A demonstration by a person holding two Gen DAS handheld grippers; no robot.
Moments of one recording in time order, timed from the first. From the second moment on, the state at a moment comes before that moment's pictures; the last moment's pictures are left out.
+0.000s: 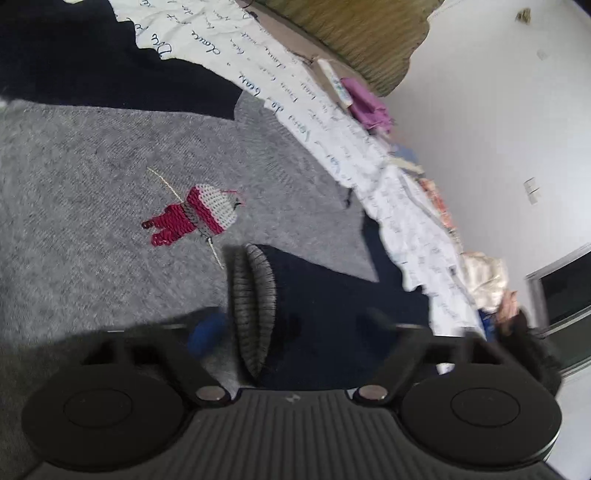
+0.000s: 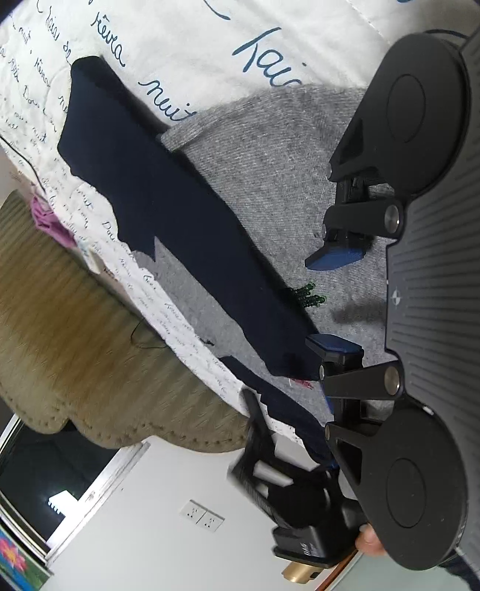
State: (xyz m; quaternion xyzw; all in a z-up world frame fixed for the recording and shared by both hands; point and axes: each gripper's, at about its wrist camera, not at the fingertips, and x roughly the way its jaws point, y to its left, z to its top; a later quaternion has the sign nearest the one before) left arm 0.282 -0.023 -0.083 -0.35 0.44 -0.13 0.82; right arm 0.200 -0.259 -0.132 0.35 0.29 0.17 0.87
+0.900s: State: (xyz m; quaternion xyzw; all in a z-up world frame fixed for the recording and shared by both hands) left arm 0.288 0.075 -0.058 -0.23 0.41 0.01 0.88; right arm 0.195 -0.280 -0.143 0.40 0.26 0.20 0.86
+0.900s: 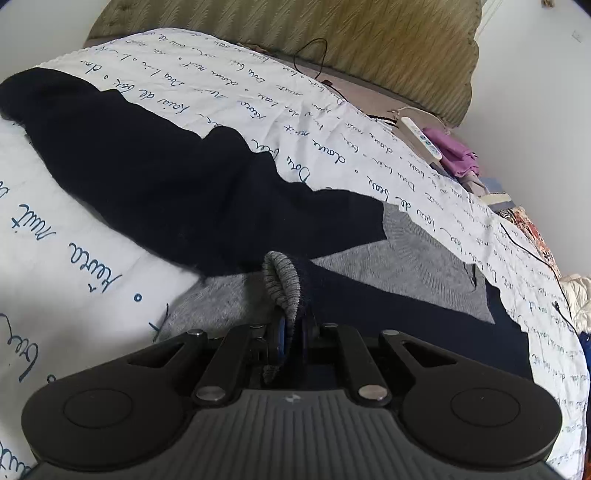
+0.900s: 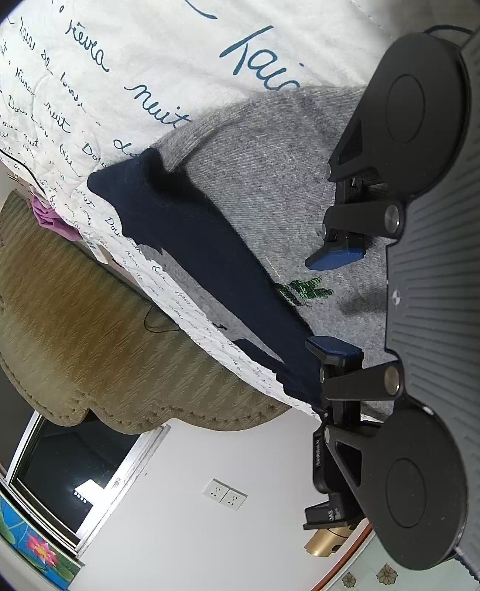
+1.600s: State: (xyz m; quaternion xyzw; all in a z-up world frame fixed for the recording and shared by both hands) left arm 0.287 0.085 -0.080 -0.25 0.40 0.00 0.88; right arm 0.338 -0.278 -0.070 0.14 0.32 0.08 0.93
